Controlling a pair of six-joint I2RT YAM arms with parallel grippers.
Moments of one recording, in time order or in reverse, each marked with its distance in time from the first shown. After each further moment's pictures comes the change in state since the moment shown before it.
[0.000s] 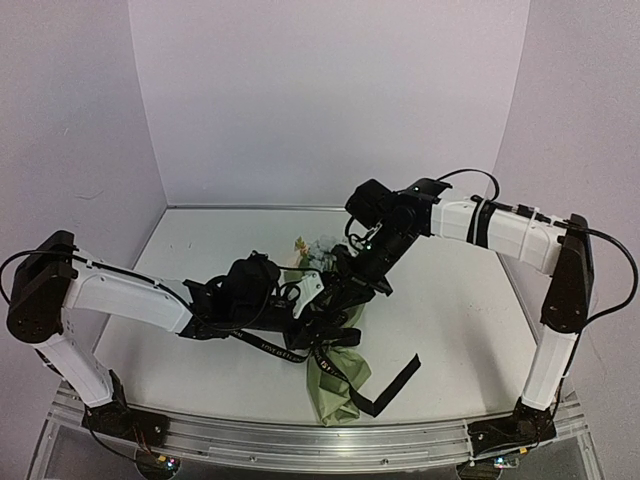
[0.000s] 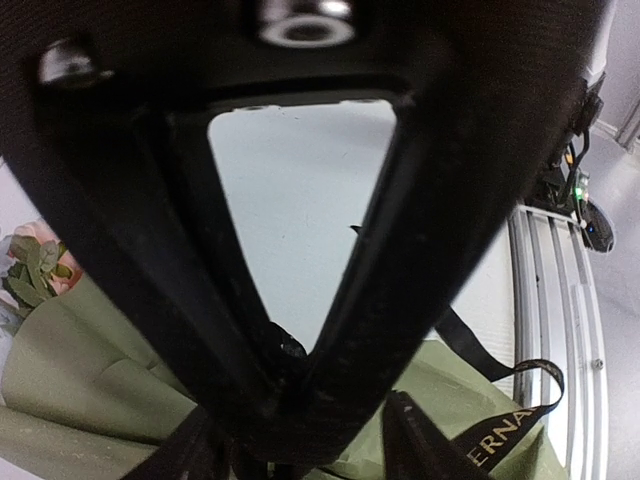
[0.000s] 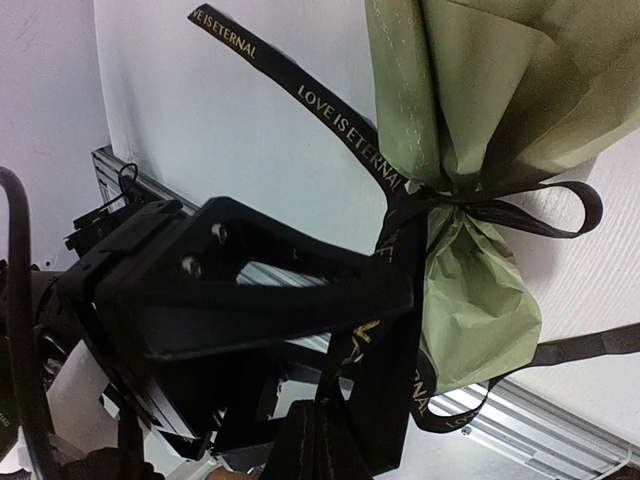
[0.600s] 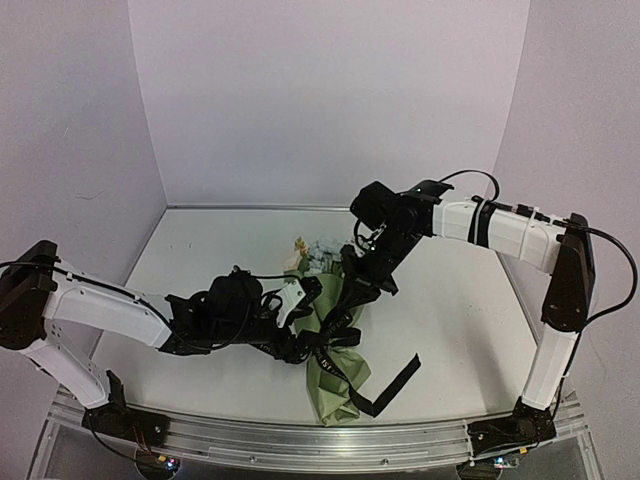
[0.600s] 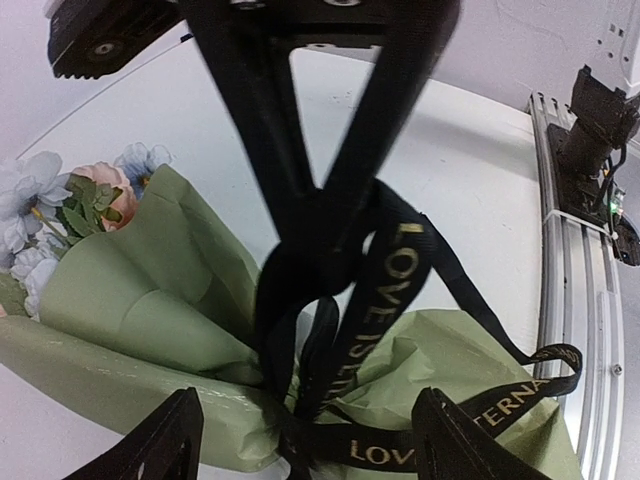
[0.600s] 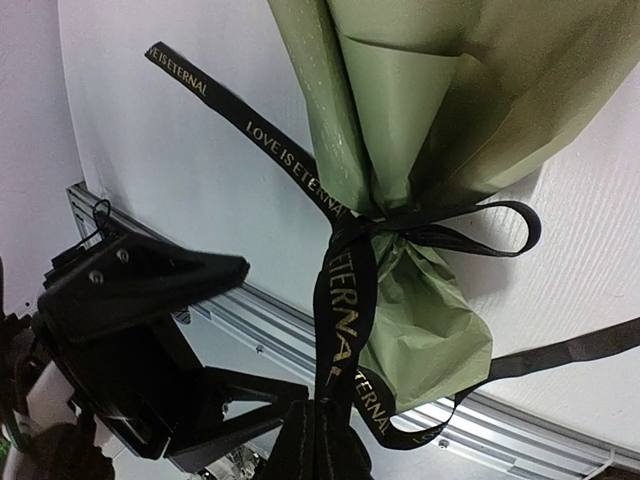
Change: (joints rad) left arm -0.041 -0.113 -0.151 0.056 -0.188 -0.087; right arm -0.025 -0.004 -0.029 0.000 0.074 0.005
